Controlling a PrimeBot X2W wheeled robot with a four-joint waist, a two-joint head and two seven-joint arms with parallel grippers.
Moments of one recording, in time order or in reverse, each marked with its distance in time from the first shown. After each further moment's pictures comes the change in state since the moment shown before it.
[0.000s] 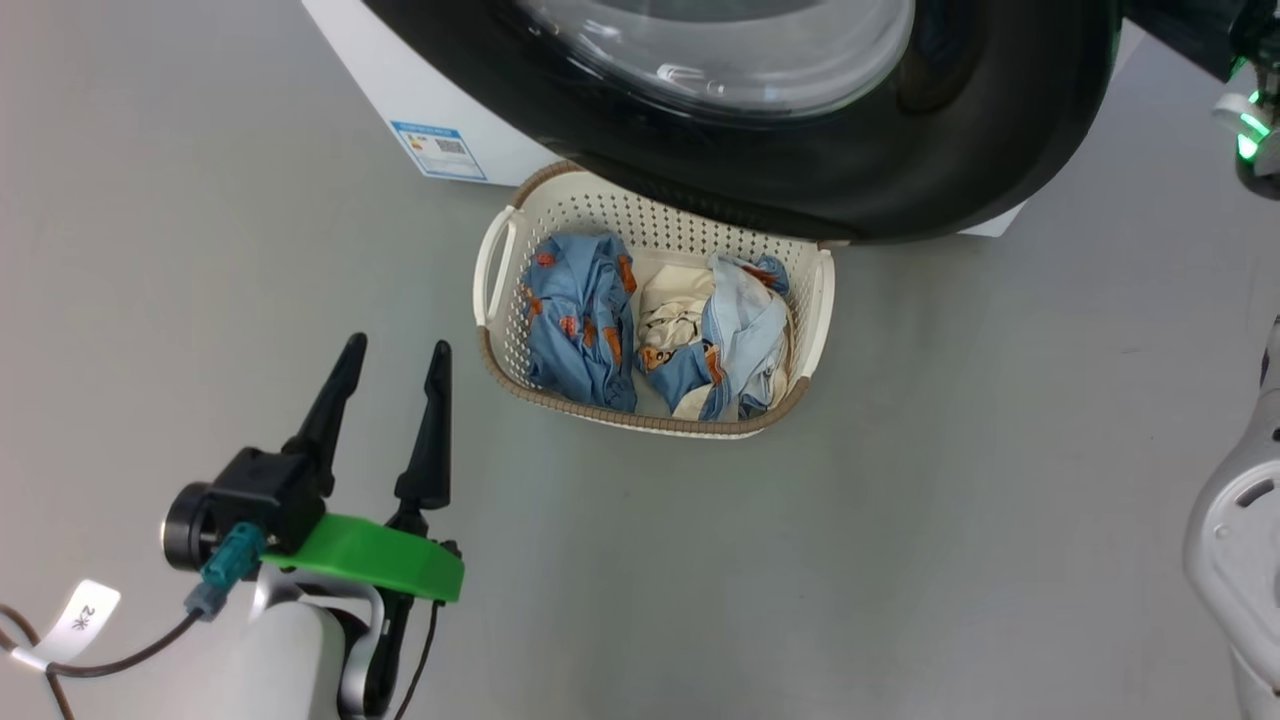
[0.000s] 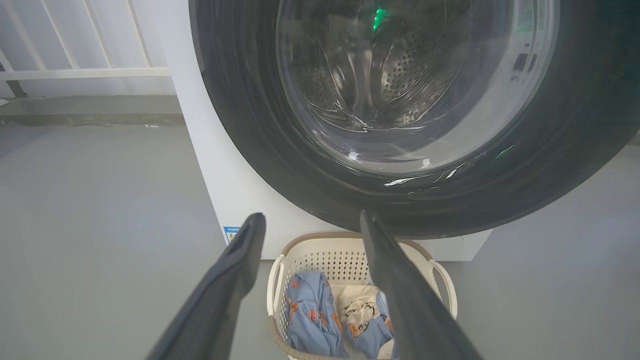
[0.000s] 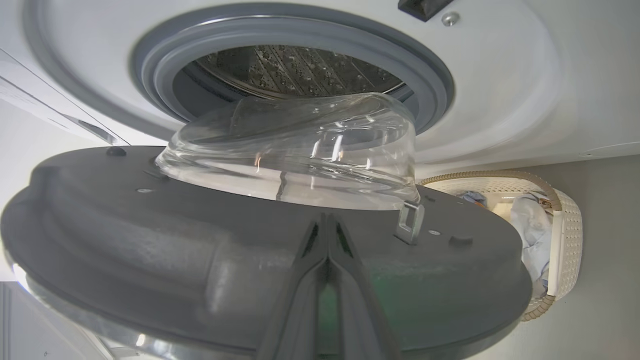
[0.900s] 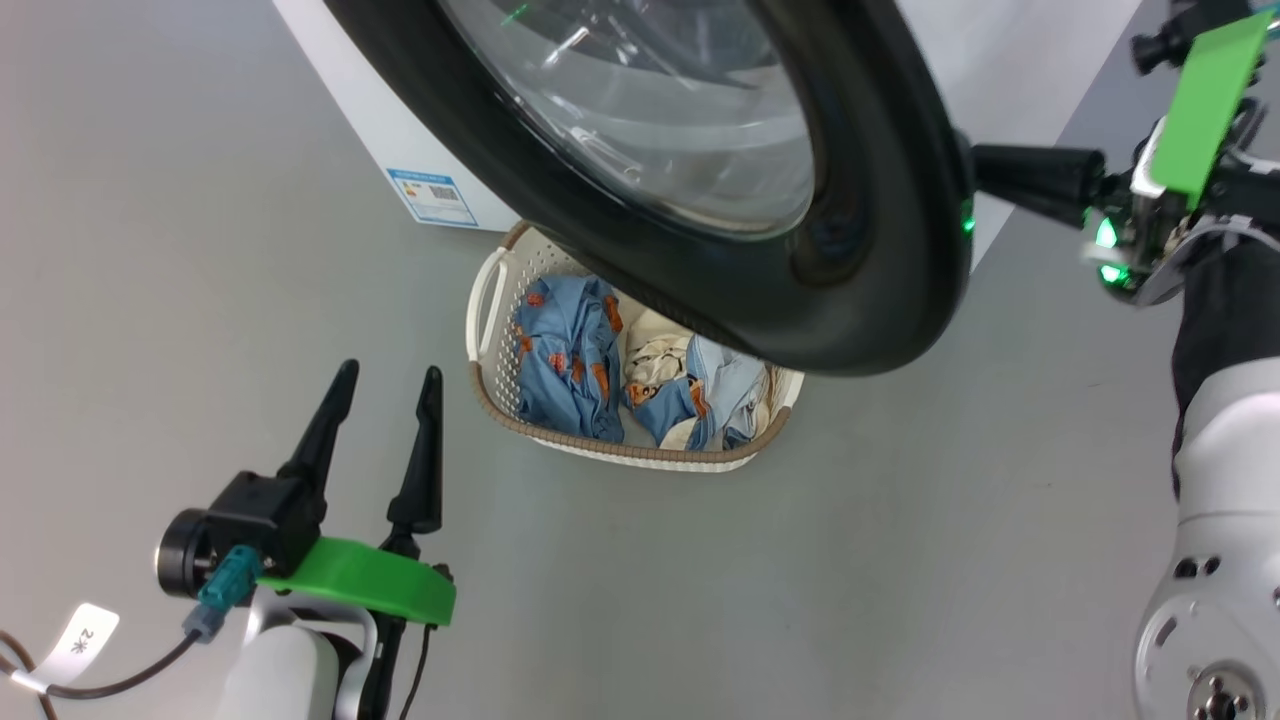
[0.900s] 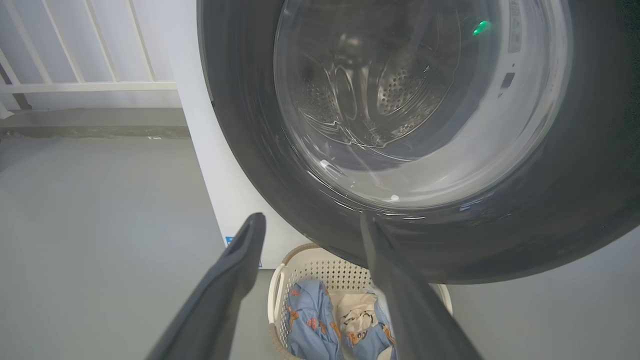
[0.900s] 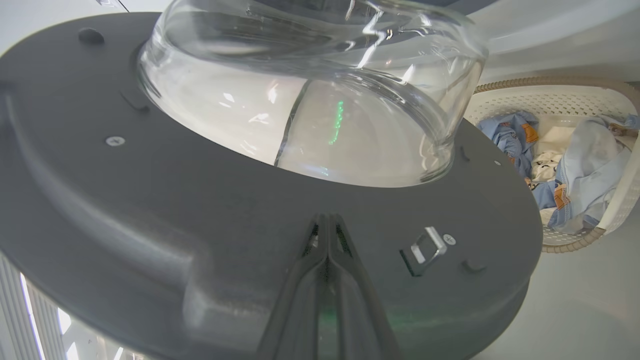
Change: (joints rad) left arm 0.032 0.000 0.021 0.000 0.016 -0.009 0.000; right arm 0.230 0.004 0.320 -0.058 0.343 0.000 0.137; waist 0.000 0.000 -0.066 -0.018
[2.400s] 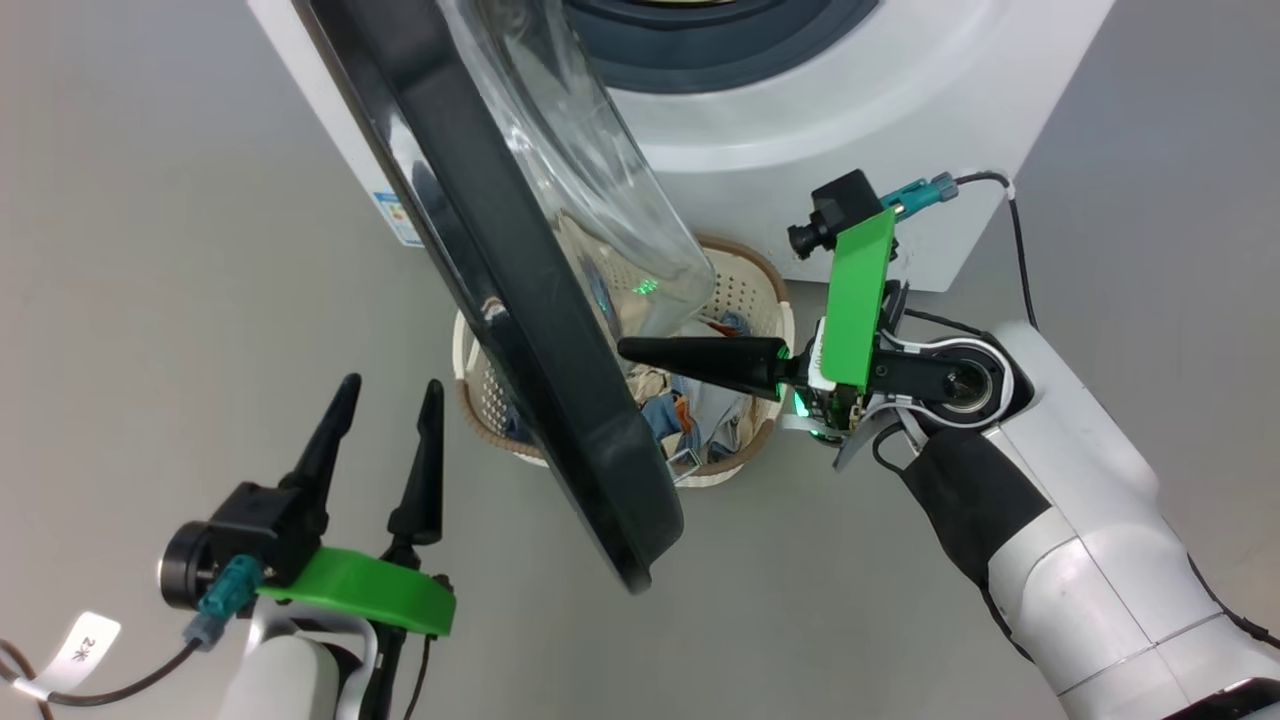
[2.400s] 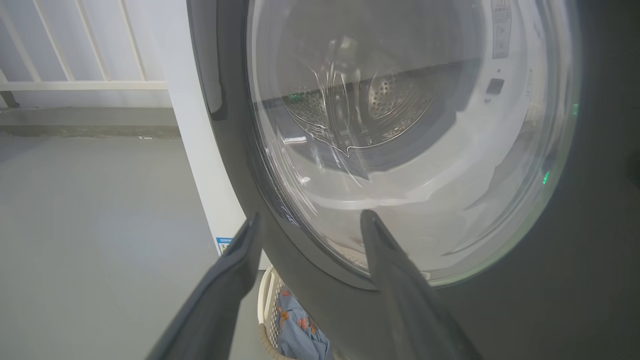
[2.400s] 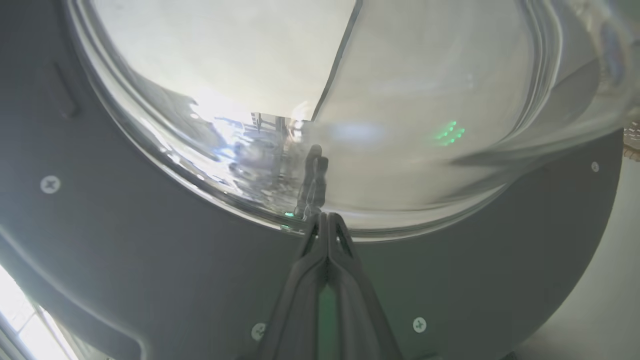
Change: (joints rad) left arm 0.023 0.001 -0.005 0.004 -0.008 -0.002 0.000; right arm 0.204 -0.015 0.901 -0.003 0.678 0.000 -0.439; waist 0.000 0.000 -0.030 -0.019
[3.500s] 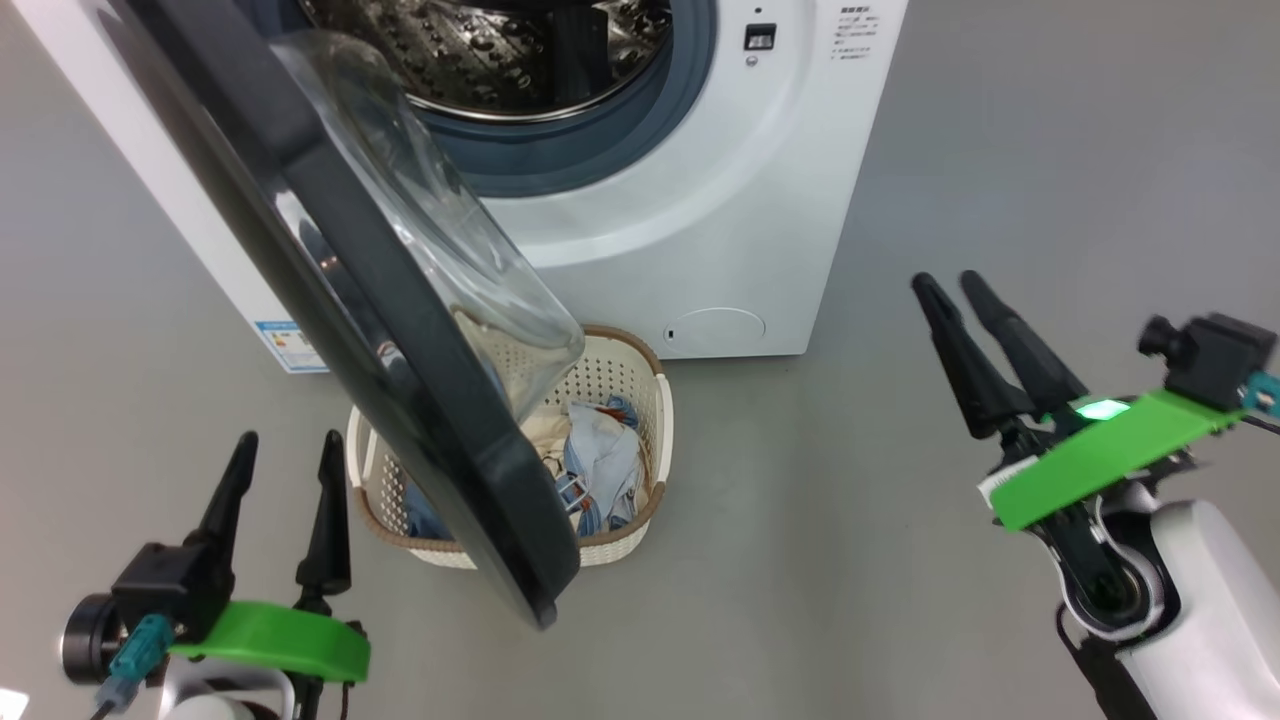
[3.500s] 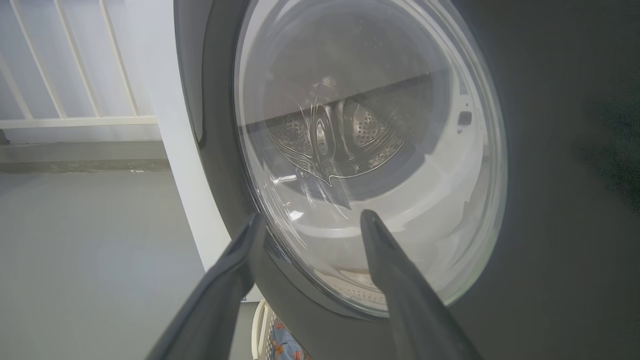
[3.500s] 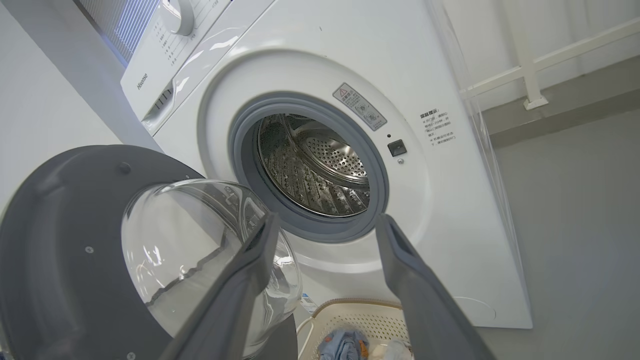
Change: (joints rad) left arm 0.091 0.016 0.166 -0.014 0.062 -0.033 0.000; right arm 0.471 -0.167 -0.199 -0.520 -0.667 0.000 -0.878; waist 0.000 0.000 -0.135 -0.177
